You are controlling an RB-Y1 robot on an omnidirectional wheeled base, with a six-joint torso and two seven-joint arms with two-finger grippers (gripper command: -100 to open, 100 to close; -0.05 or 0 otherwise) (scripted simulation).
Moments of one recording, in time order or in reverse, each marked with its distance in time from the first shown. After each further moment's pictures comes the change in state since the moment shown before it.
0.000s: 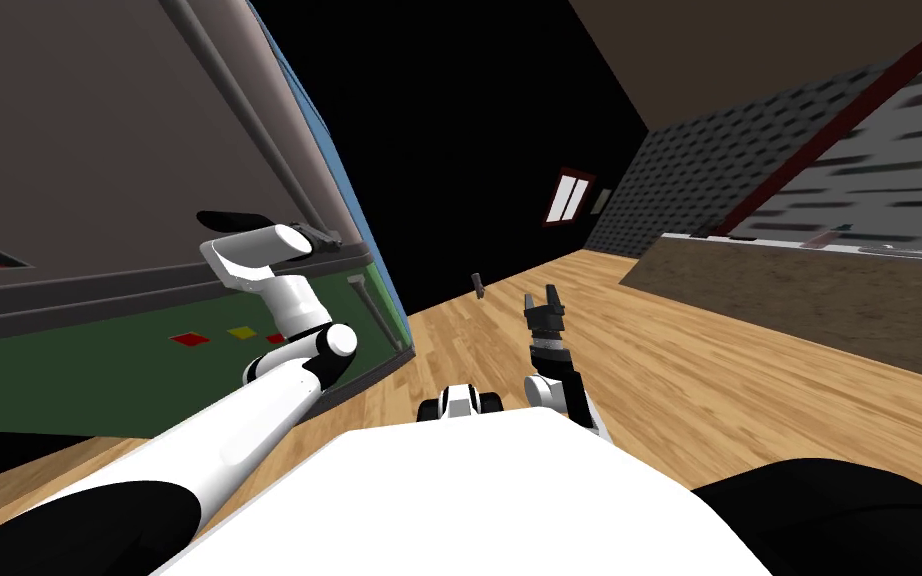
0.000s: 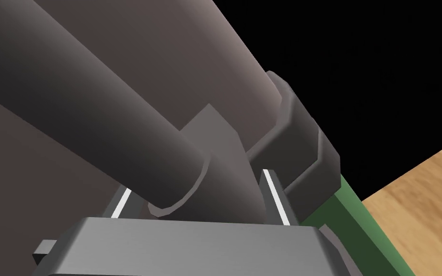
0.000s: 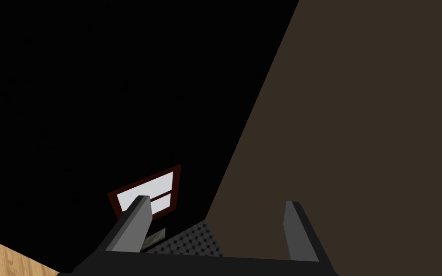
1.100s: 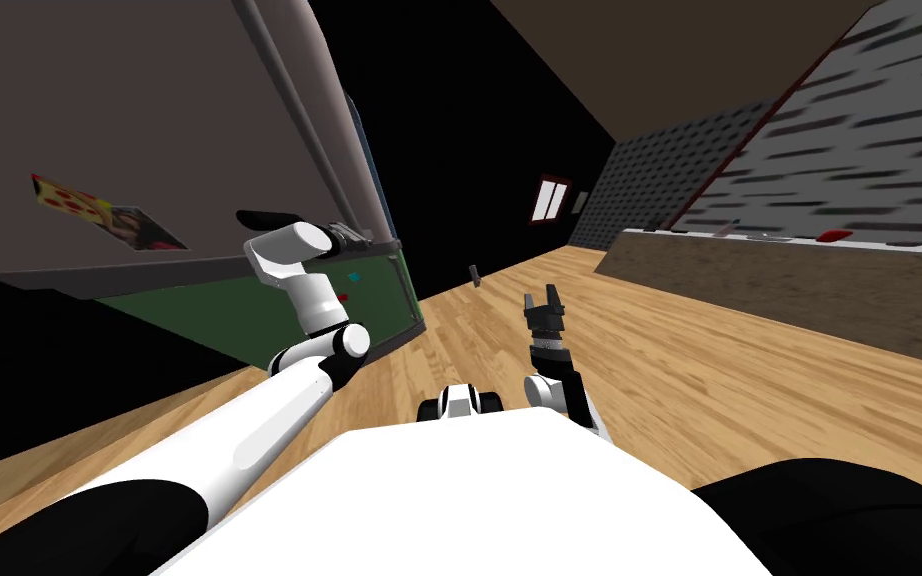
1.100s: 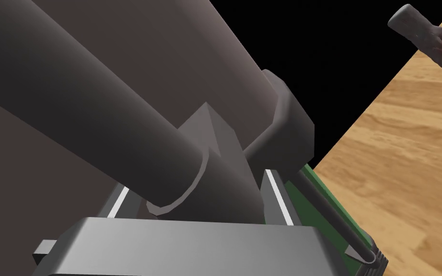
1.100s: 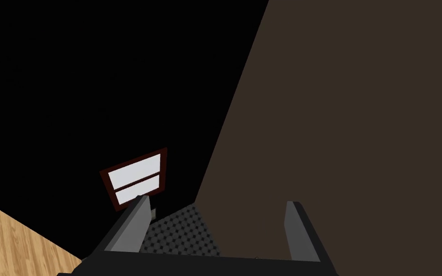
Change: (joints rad) left arm -0.021 -0.089 -0.071 -0.047 0.159 0.079 -0.061; right arm -0.001 0.000 0.000 0.000 0.000 0.000 0.000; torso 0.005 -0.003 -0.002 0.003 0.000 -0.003
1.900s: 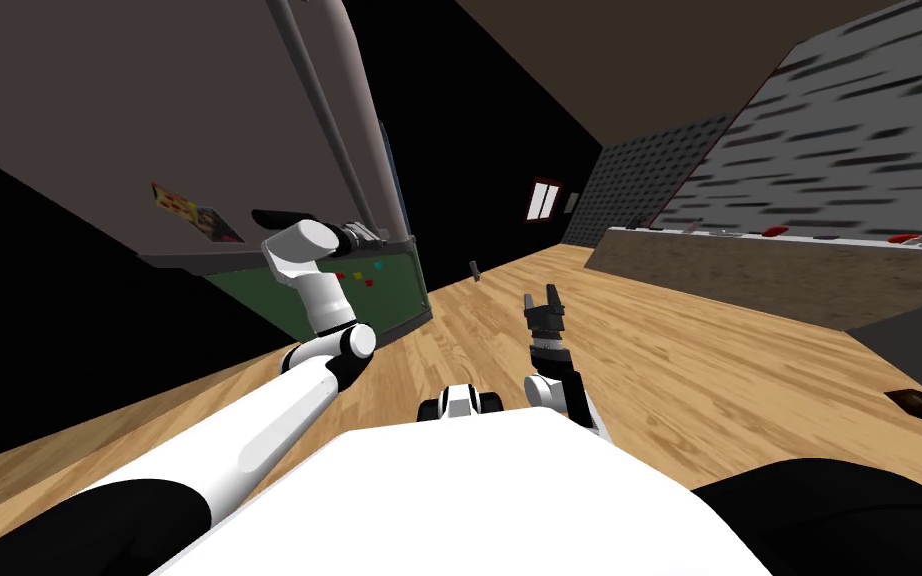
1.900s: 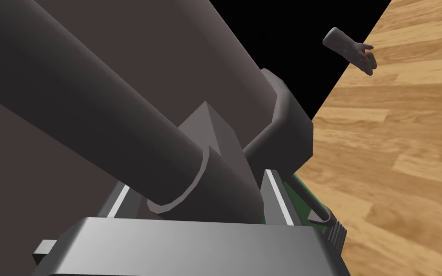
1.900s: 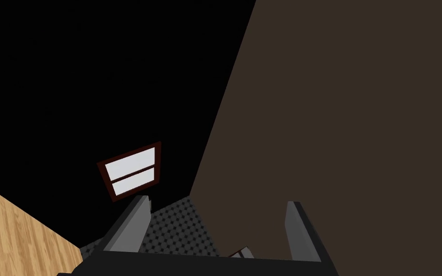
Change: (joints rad) left arm -0.011 -0.045 -0.029 -0.026 0.114 0.055 -0.046; right arm 0.000 0.000 0.000 0.000 0.000 0.000 0.000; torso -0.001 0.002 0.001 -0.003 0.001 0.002
